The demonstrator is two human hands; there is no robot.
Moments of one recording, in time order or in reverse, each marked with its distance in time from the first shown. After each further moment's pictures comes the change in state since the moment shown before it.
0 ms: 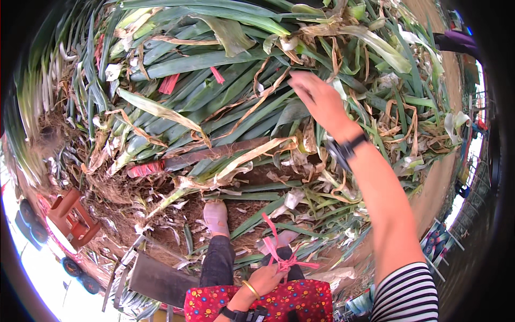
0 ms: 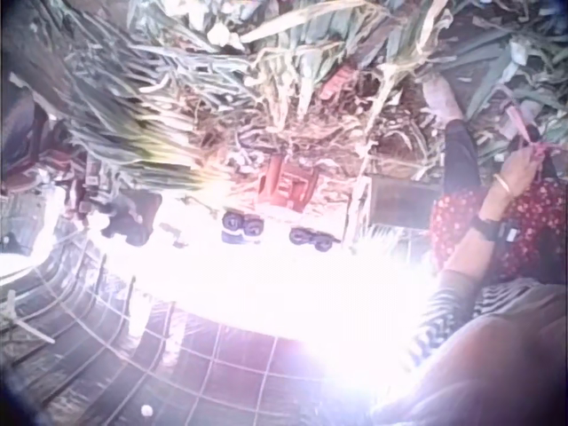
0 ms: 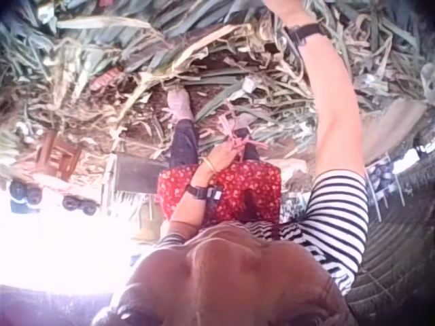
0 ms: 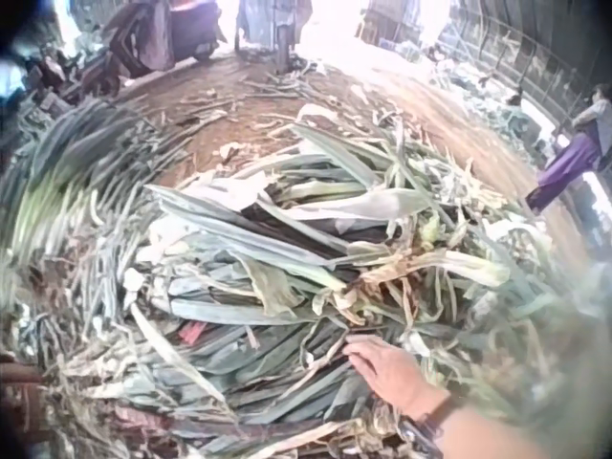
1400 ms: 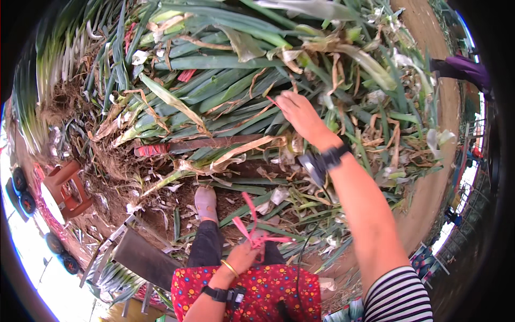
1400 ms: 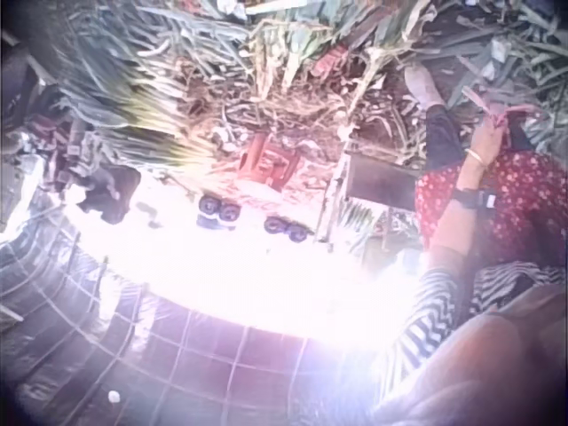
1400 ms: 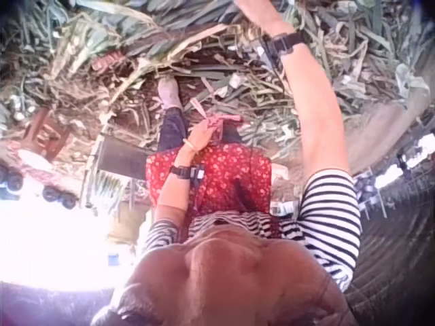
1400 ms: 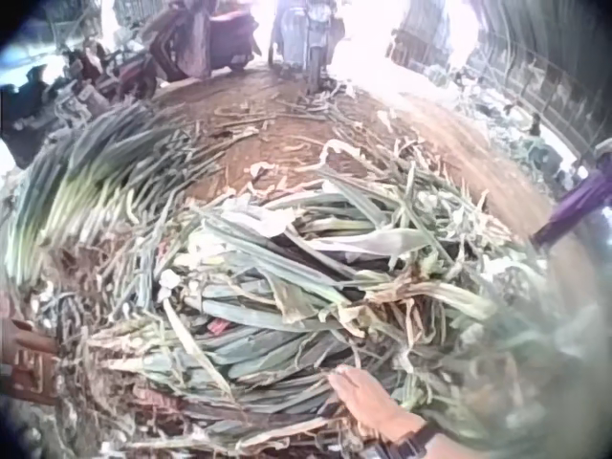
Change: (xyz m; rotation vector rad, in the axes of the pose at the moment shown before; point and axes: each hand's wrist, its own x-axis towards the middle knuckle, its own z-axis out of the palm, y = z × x) left_hand 0.006 -0.002 0.012 -0.055 0.391 -0.013; right_hand -0.007 -0.045 -0.023 0.633 -0.145 0.232
